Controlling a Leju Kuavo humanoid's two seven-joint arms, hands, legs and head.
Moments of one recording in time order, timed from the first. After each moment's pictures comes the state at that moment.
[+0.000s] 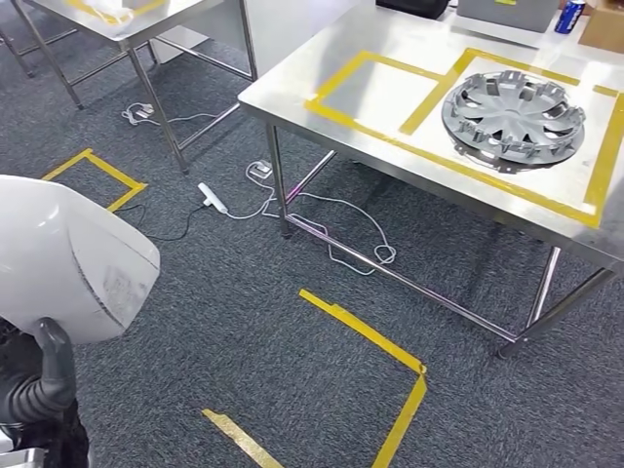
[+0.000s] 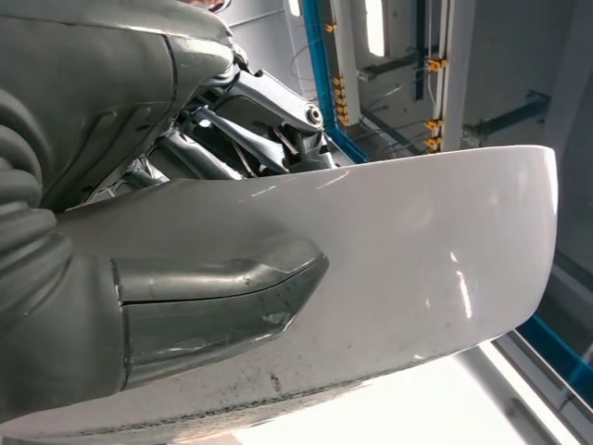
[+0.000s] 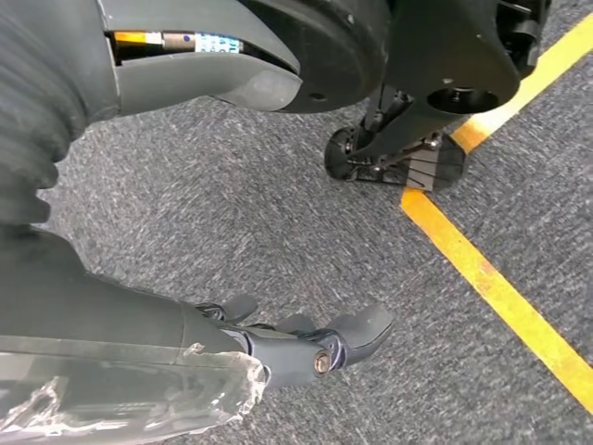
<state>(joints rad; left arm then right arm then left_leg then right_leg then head) 0.21 0.11 -0.31 -2.01 -0.06 0.37 -0.67 0.03 0.20 -0.73 -0.29 0.88 -0.03 -0.30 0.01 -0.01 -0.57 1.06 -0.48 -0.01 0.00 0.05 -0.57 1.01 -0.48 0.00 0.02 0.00</state>
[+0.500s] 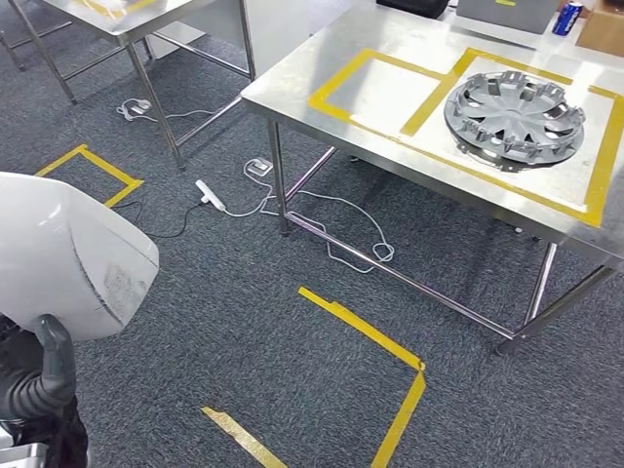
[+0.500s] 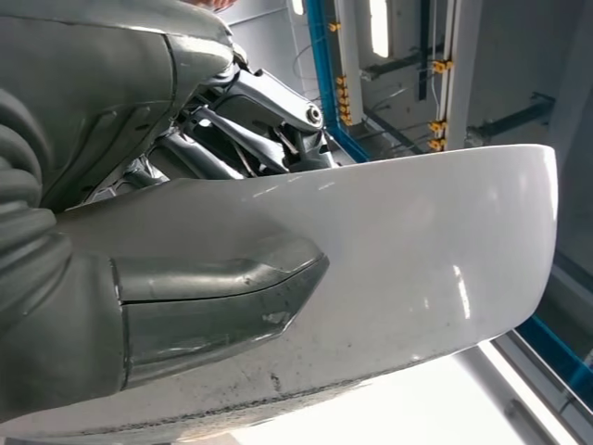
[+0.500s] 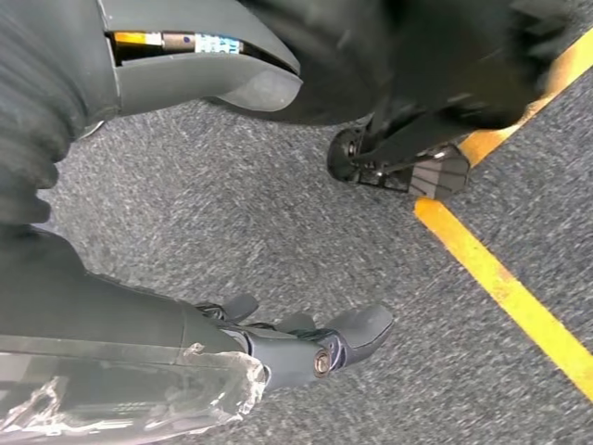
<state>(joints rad) 0.21 0.11 -0.31 -2.01 -0.06 0.37 -0.67 0.03 0.20 -0.72 -0.28 0.90 -0.04 -0.28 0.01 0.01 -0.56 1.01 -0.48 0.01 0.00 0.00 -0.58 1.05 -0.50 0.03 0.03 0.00</state>
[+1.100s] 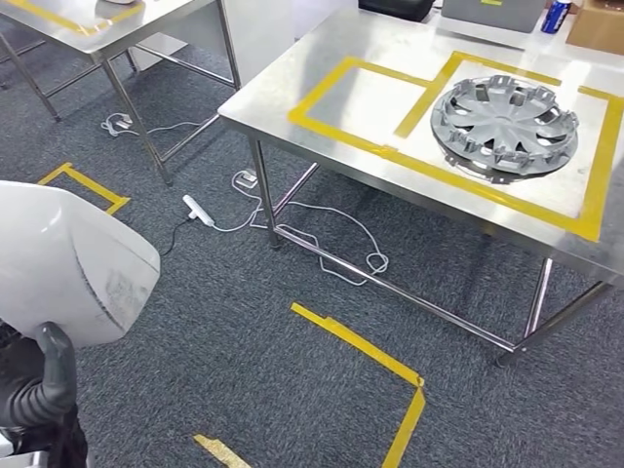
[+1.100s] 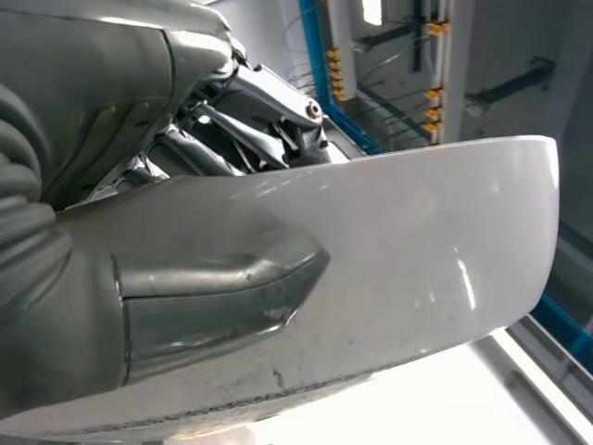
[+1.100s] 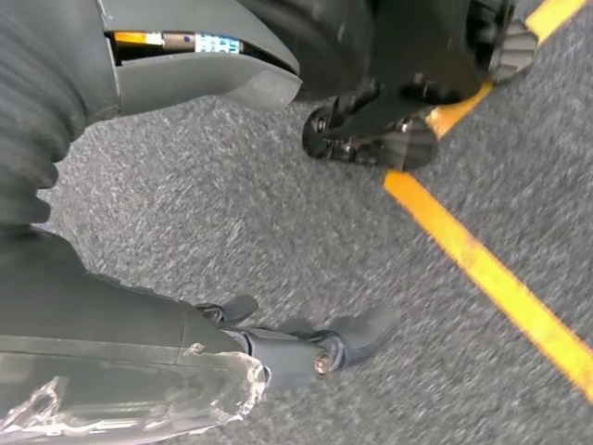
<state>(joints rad) 0.22 0.11 -0.31 -2.01 -0.06 0.36 -0.67 0.03 0.20 -0.72 -0.27 0.91 -0.05 -0.28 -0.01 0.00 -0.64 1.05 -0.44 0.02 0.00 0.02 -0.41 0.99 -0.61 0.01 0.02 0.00</state>
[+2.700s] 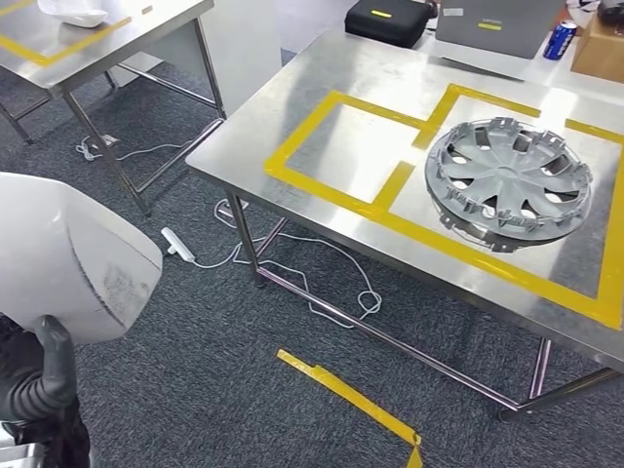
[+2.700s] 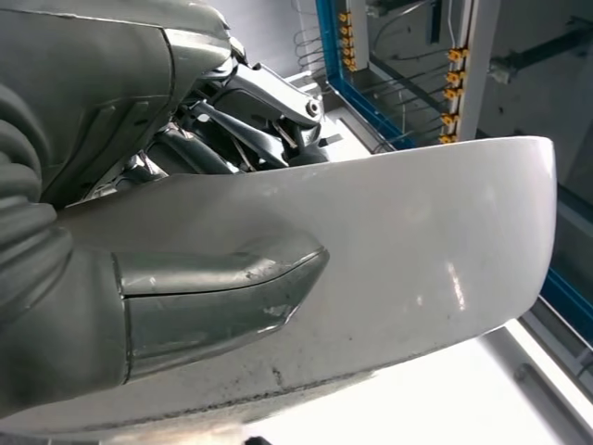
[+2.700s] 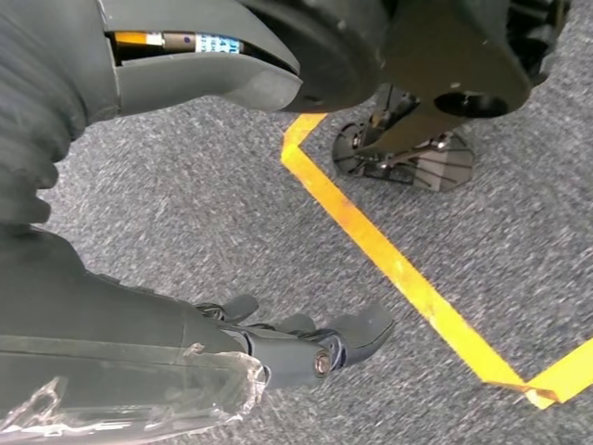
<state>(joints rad) 0.22 0.10 -0.30 -2.01 -0.04 0.35 -0.66 0.03 0.19 -0.71 -0.26 0.89 -0.06 -0.30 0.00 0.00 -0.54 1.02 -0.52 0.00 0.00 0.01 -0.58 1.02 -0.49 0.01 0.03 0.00</state>
